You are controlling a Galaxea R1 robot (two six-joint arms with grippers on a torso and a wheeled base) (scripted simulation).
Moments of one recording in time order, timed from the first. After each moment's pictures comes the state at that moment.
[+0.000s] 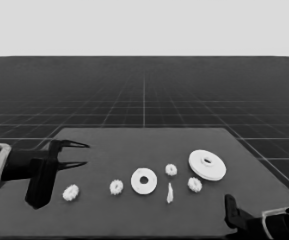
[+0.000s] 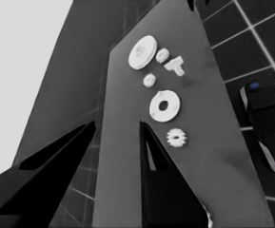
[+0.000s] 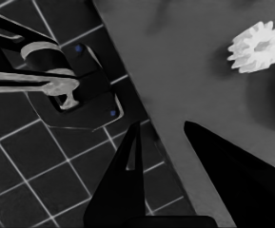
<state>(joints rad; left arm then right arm) -0.35 1.76 -0.42 0.31 0.68 0.35 -0.35 1.76 -0.38 -0.70 -1.18 0.32</state>
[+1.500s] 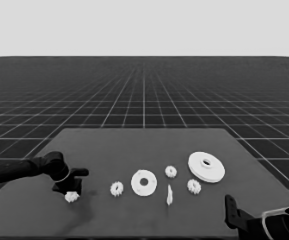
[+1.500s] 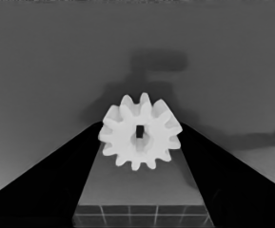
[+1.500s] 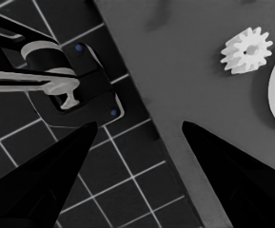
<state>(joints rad) 0.25 2.16 -1.25 0.35 1.31 -0.96 -0.35 1.76 -0.39 -0.70 -1.18 0.32</state>
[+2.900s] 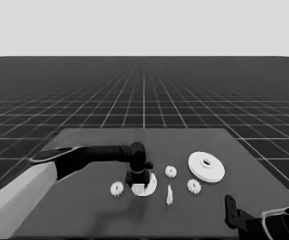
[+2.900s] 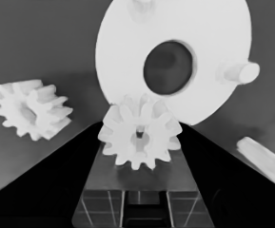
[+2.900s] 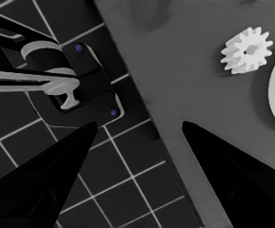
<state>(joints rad) 0.17 2.95 -1.47 0.34 1.54 -1.48 -0.35 1.76 -0.39 -0.70 -1.18 0.32</state>
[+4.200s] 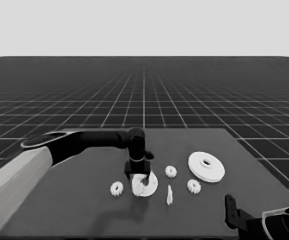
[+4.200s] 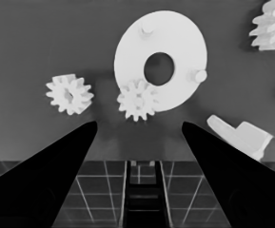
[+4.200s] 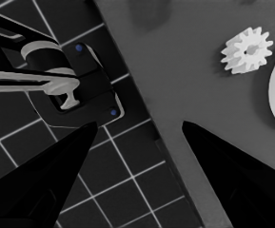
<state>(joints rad) 0.01 2.94 -1.39 0.19 1.57 -1.54 -0.35 1.76 -0.39 -0.70 -1.18 0.32</state>
